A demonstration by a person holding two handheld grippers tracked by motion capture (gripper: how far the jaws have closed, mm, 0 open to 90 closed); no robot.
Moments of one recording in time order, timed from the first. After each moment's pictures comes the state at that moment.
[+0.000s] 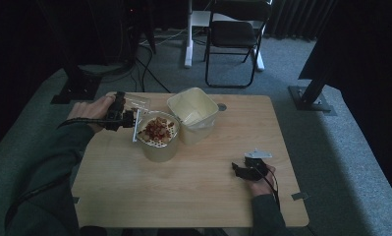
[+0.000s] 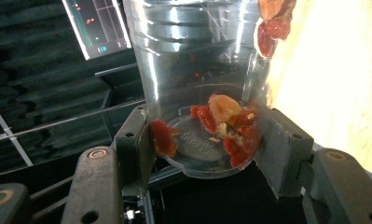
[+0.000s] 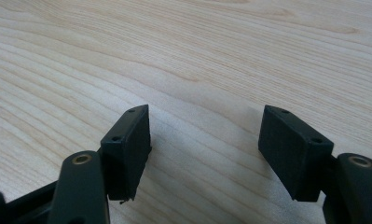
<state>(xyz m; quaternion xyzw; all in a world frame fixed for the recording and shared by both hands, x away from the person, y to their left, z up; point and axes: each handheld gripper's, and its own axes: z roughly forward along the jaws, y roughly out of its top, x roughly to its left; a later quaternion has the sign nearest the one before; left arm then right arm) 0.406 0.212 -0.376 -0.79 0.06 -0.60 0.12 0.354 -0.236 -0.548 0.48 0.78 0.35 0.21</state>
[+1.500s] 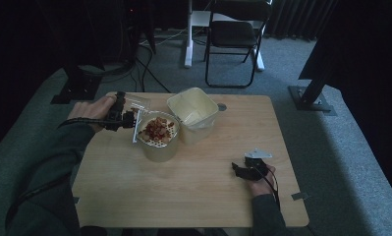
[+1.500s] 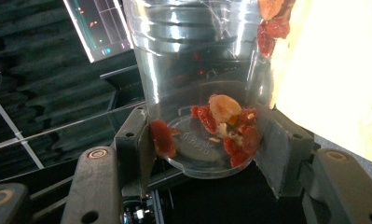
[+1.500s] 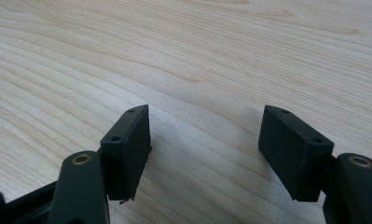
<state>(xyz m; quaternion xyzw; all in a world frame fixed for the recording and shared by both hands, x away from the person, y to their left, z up) 0.407 0.212 -0.379 -0.78 0.08 -0.61 0.13 0.354 -0.237 -0.548 0.48 0.78 0.35 0.21</state>
